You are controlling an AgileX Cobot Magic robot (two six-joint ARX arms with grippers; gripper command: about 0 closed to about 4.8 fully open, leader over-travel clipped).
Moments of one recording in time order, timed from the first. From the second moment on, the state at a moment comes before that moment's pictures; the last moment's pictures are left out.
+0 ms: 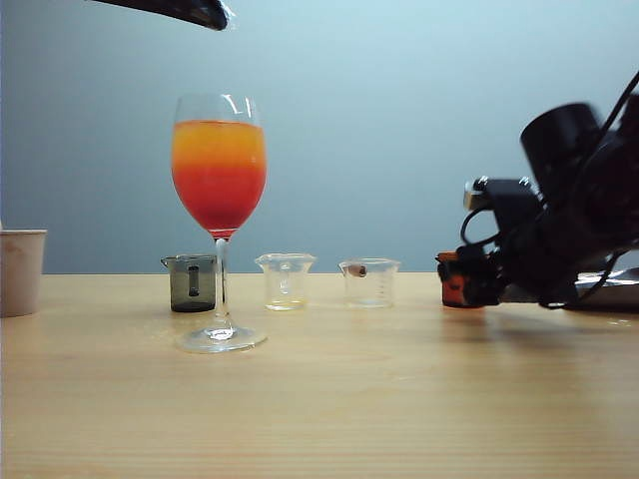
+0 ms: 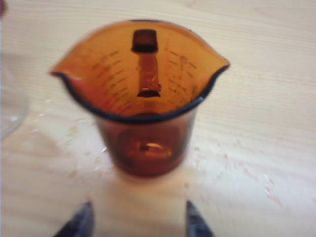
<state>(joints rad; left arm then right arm) -0.67 0.96 0.87 -0.29 0.13 0.01 0.29 1.89 0.76 0.71 0.07 0.04</state>
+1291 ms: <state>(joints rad) -0.67 0.02 0.53 -0.48 0.04 -0.09 0.30 0.40 0.42 -0.11 -0.11 0.05</state>
